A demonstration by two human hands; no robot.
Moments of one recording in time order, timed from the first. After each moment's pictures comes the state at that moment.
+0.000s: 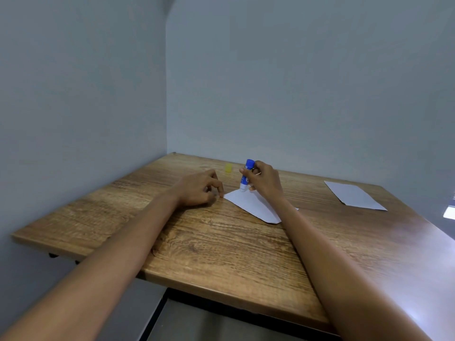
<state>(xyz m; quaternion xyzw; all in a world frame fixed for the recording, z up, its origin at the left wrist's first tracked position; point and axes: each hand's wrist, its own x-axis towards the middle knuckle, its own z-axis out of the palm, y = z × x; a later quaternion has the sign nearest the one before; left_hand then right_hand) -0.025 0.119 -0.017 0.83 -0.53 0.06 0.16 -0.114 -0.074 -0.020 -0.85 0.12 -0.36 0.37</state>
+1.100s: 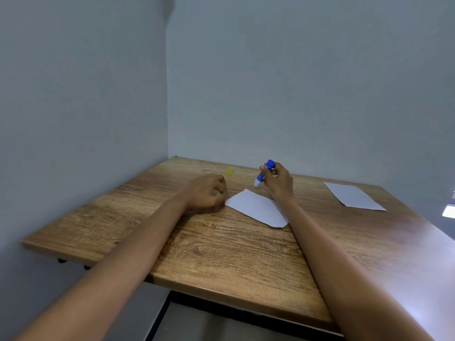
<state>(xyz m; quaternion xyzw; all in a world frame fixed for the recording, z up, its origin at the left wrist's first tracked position) -0.039 0.115 -0.012 0.81 -0.55 0.07 0.21 -0.125 -0.090 -0.018 -0.77 0.20 -0.42 0.45</state>
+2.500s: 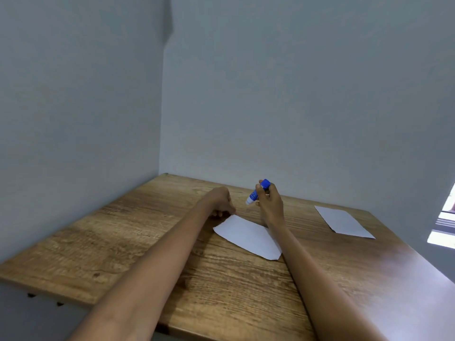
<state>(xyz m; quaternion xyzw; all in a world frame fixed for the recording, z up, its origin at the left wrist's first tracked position) -0.021 0.026 0.010 0.89 -0.35 -0.11 0.27 -0.121 -0.091 -0.017 -0.74 0.17 -0.42 0.49</state>
